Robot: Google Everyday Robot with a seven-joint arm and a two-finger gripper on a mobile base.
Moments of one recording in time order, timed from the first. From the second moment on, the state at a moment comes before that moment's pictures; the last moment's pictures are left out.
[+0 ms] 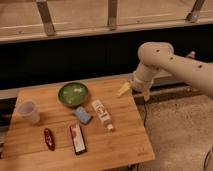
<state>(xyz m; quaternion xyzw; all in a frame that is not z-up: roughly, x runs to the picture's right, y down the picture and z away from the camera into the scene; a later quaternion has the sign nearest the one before) 0.132 0.048 0.700 -0.17 -0.33 -0.65 0.66</state>
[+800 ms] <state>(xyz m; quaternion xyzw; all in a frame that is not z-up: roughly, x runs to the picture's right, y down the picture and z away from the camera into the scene) 0.117 0.036 0.706 -0.18 -0.32 -0.65 0.66</state>
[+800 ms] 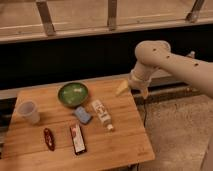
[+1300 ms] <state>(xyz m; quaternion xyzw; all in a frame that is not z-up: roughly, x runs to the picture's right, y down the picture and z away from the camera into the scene) -0.020 0.023 0.704 -0.14 -0.36 -0.71 0.60</state>
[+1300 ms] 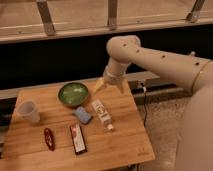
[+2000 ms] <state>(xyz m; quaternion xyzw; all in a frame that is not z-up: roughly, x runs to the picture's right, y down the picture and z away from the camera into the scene) -0.034 0.026 0.700 -0.13 -0.36 -0.71 0.59</state>
